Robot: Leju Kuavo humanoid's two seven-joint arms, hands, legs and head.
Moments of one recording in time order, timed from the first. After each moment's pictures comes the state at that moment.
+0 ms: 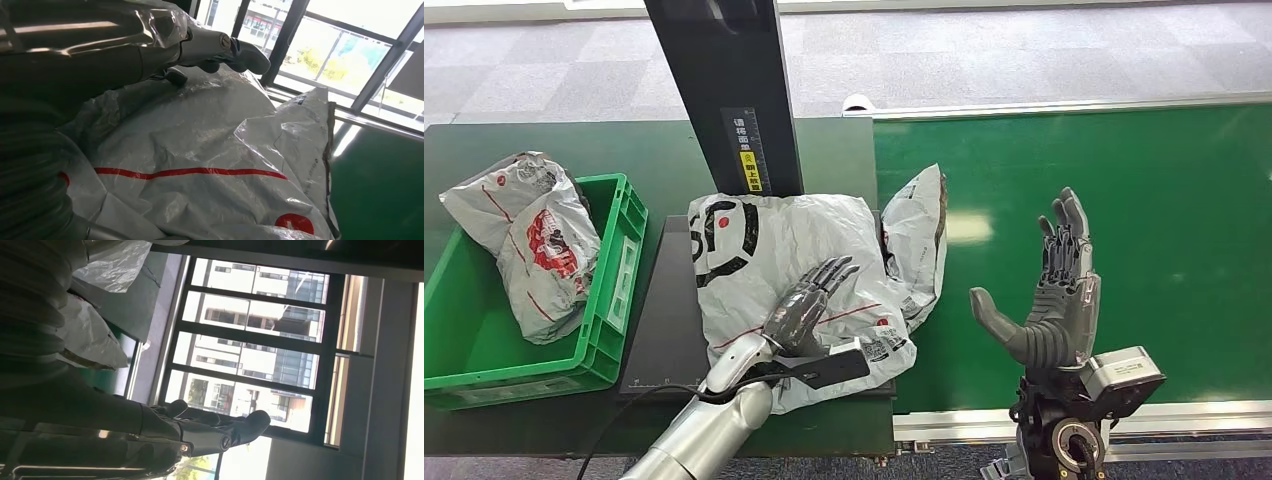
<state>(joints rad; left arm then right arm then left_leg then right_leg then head) -0.46 -0.18 -0.47 -0.76 -0.93 0.24 -0.36 -0.07 0.13 0.11 -1.62 0.15 -0.03 -0.51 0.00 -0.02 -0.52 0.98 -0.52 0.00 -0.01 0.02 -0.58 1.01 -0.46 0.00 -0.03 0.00</state>
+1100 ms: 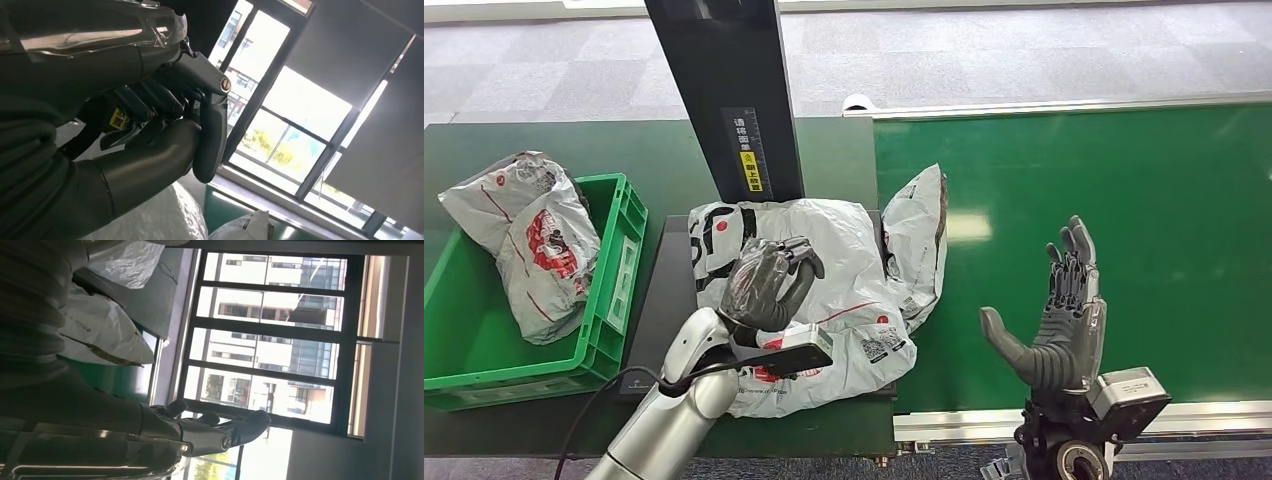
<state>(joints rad) -0.39 -0.07 -0.48 -1.22 -0.83 0.26 -0.42 0.01 0.13 0.08 -1.62 0.12 -0.05 -0.52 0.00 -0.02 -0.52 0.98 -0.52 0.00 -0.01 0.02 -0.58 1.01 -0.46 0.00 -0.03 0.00</state>
